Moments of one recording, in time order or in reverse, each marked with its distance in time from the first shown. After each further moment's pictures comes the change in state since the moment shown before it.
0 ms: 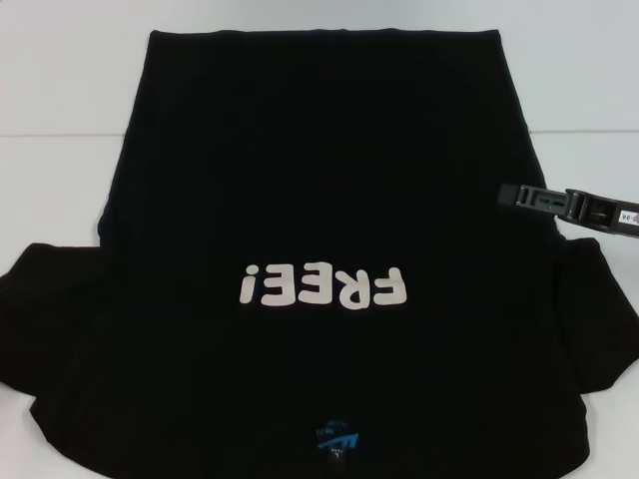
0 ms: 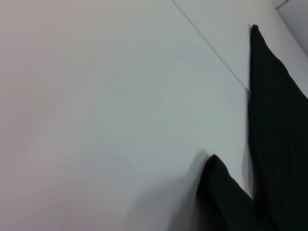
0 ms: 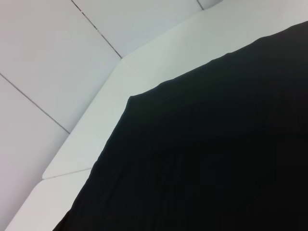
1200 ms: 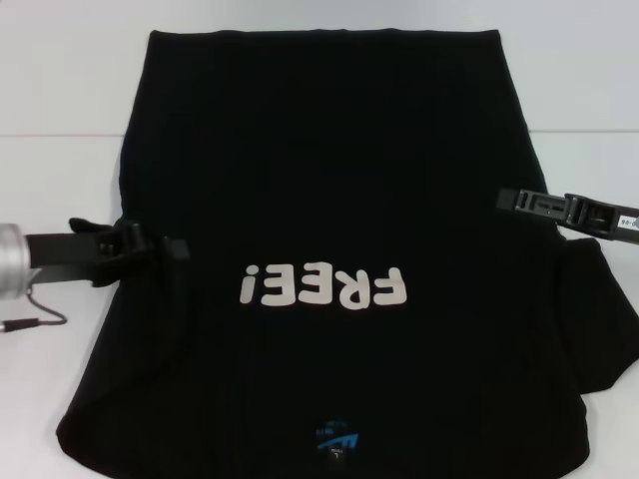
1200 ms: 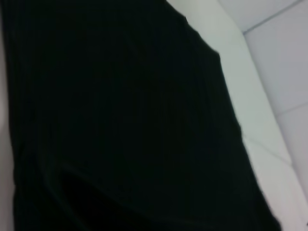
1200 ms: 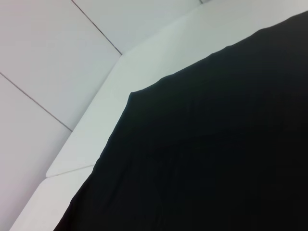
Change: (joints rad) left arm -0.254 -0.059 0.218 0.023 -0.006 0.171 -0.054; right arm 0.002 -0.008 0.000 0.027 0.005 -0.007 0.007
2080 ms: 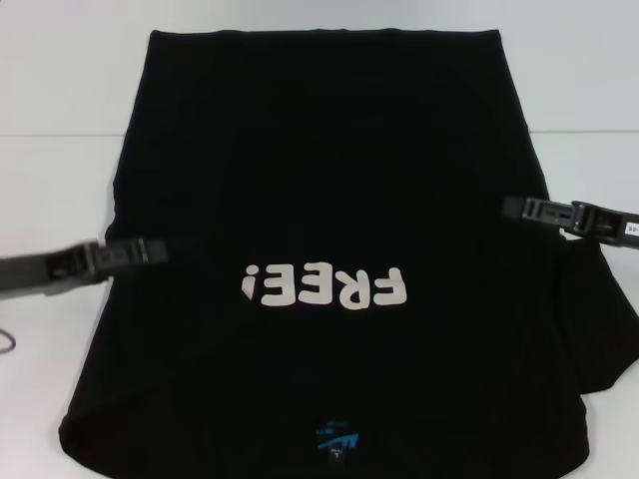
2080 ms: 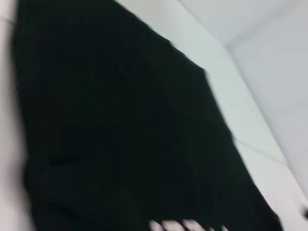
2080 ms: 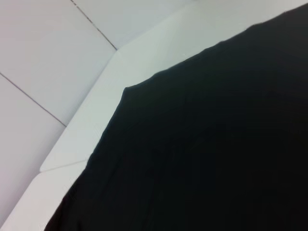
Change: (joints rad) left arm 0.107 -0.002 -0.051 0.076 -0.068 0.087 0.210; right arm -0.005 -0.020 -0.001 0.024 -0.006 -0.005 -0.009
